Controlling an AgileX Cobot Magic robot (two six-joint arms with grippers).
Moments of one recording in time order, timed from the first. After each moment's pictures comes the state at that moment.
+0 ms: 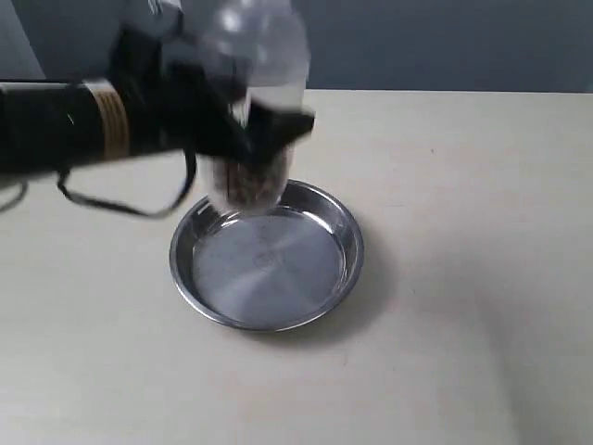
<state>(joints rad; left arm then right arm) -0.41 1.39 -0.81 0.90 -0.40 -0.92 0.15 0.00 0.00 0.06 0.31 0.11</state>
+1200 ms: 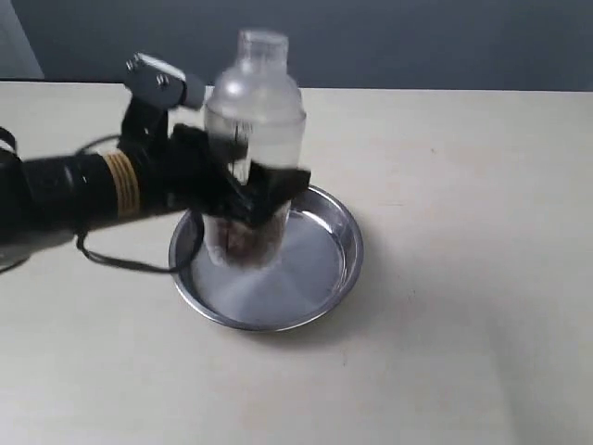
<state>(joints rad) -0.42 1.47 -0.66 0.64 -0.51 -0.70 0.15 0.00 0.00 0.06 0.31 0.11</state>
